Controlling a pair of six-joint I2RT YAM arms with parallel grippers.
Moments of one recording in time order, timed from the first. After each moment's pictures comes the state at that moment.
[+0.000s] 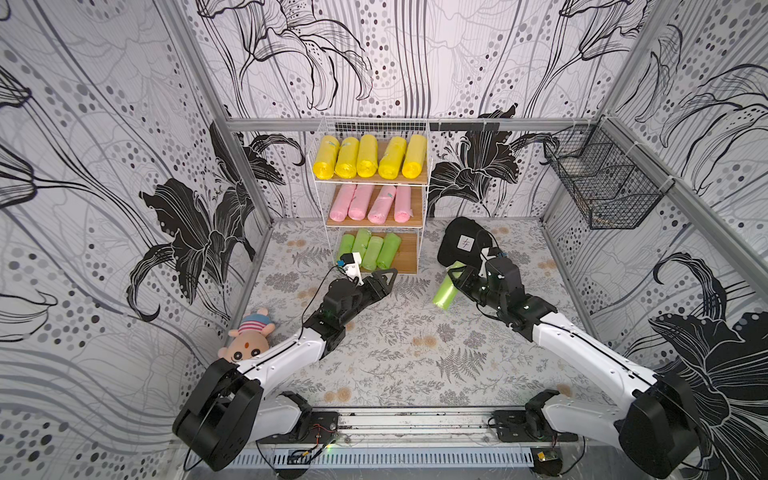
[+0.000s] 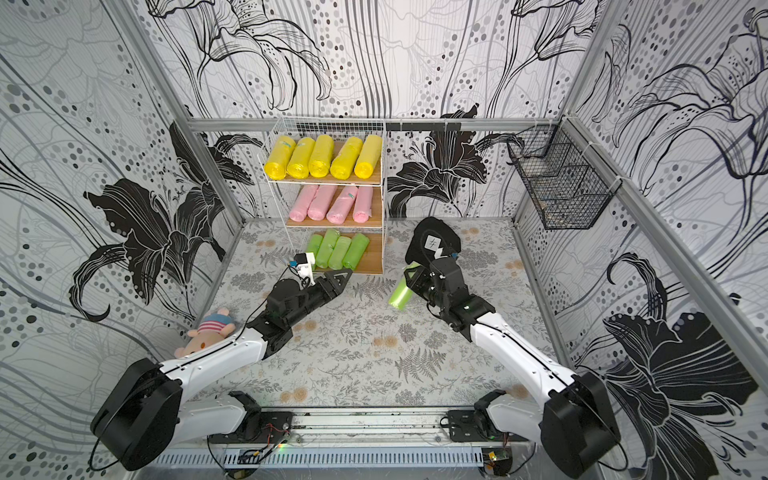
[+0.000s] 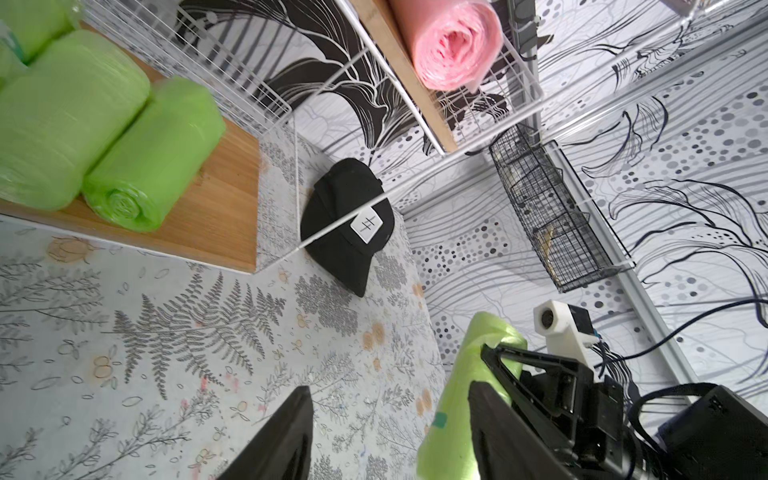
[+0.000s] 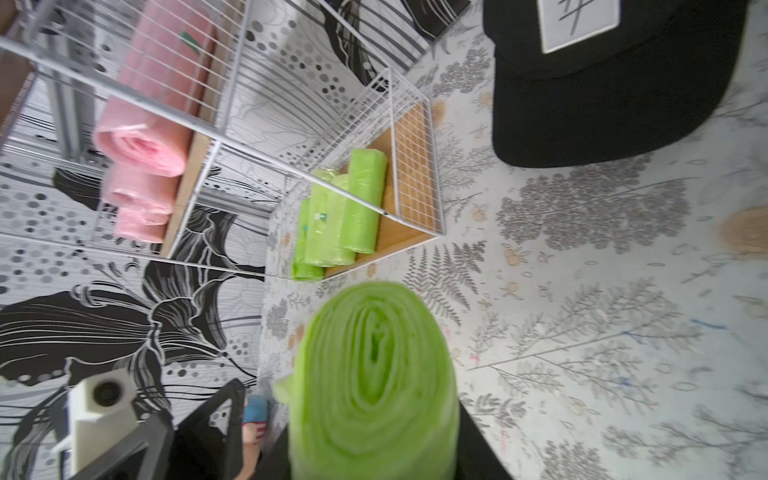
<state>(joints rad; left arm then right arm) -0.54 1.25 0.57 0.54 0.14 -1.03 0.54 1.18 0.82 -0.07 -0.03 1.01</state>
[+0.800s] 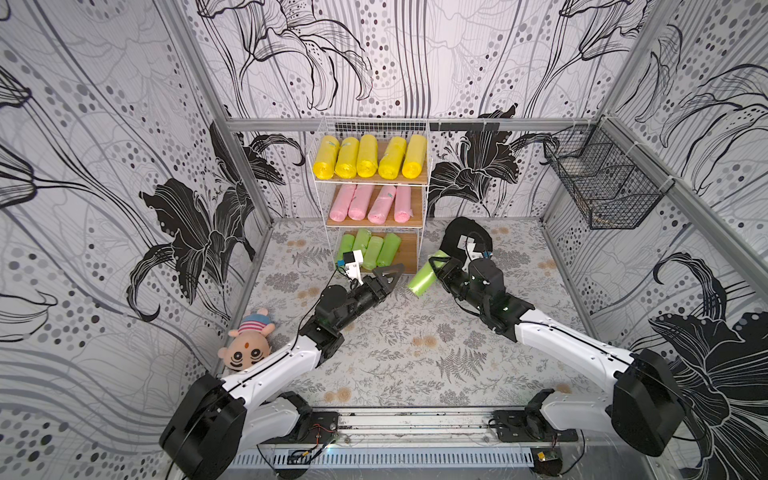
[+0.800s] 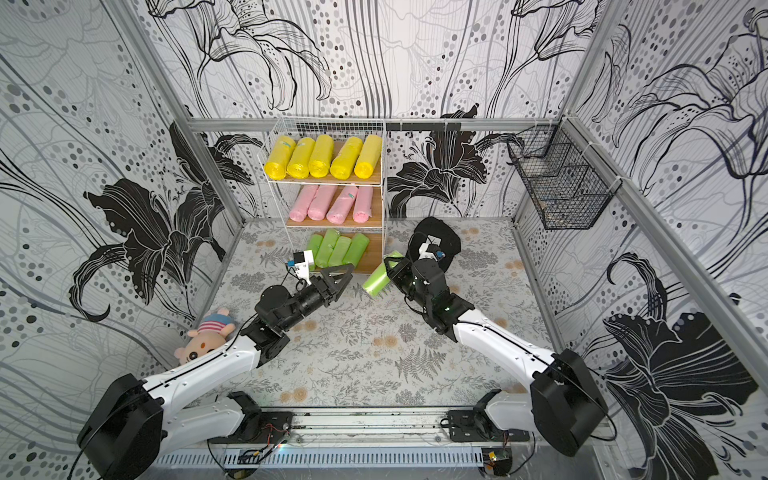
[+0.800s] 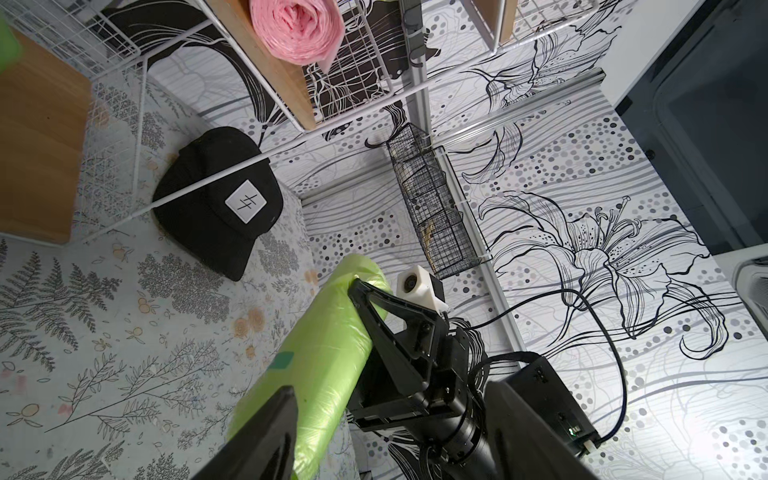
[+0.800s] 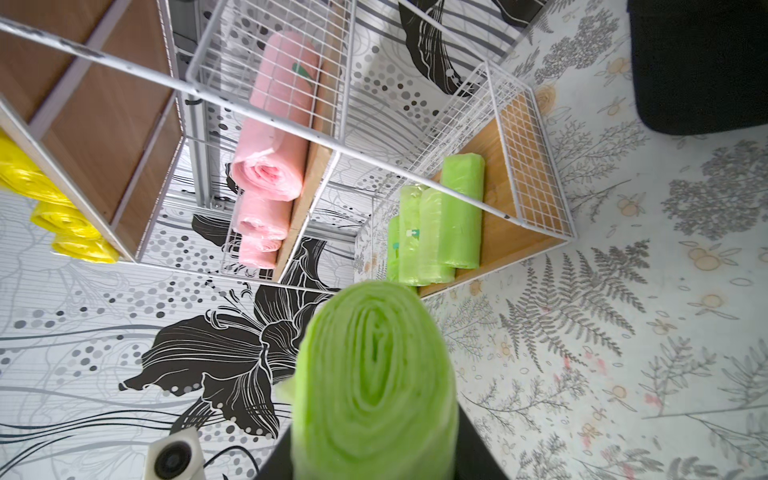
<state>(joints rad) -0.59 1.15 0.55 0.68 0.19 -1.26 0.66 1.30 0.84 0.22 0.07 1.22</state>
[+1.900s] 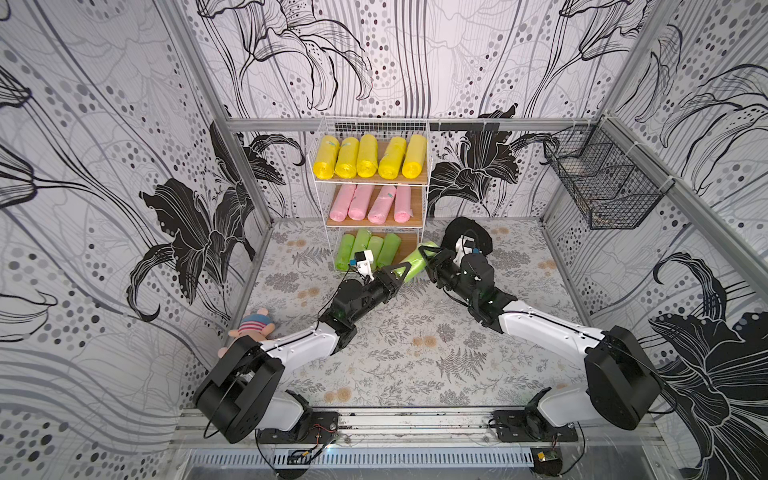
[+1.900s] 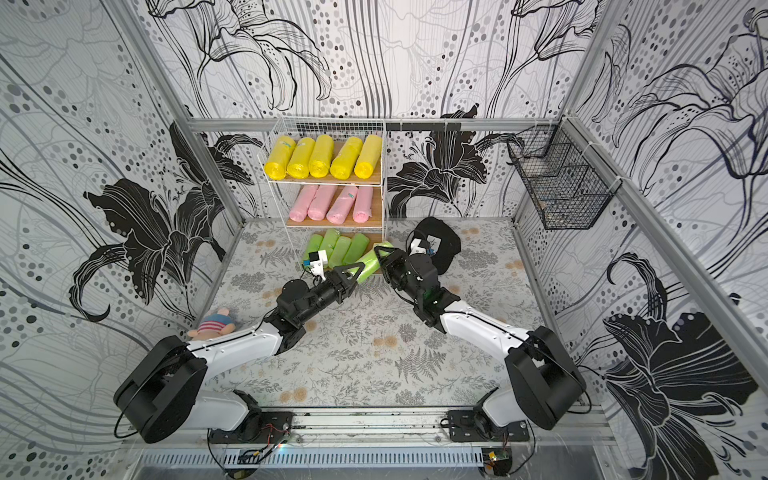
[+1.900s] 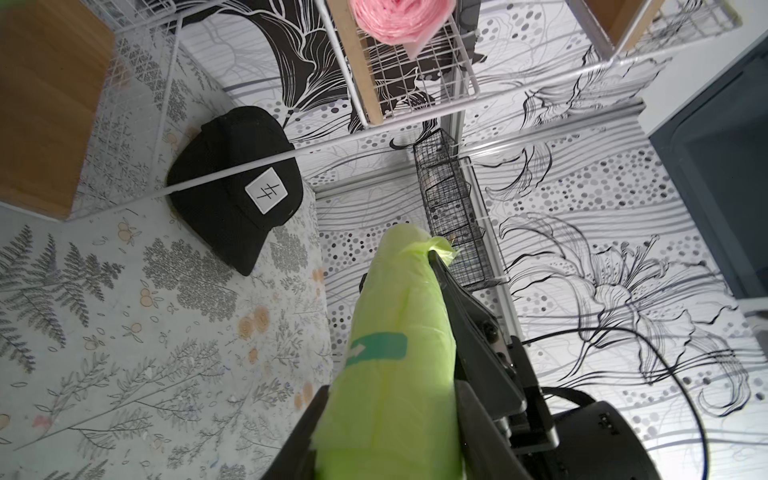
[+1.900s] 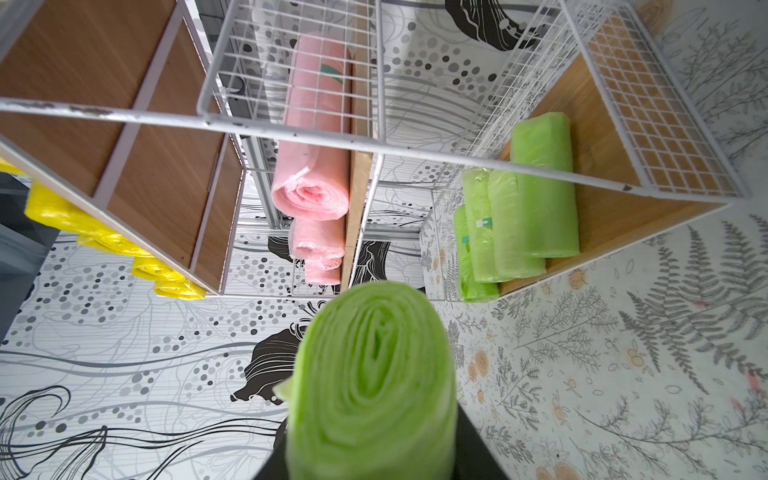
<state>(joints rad) -0.60 1.41 0.60 0.86 0.18 -1.38 0.65 1.44 0.88 0.46 0.00 1.45</state>
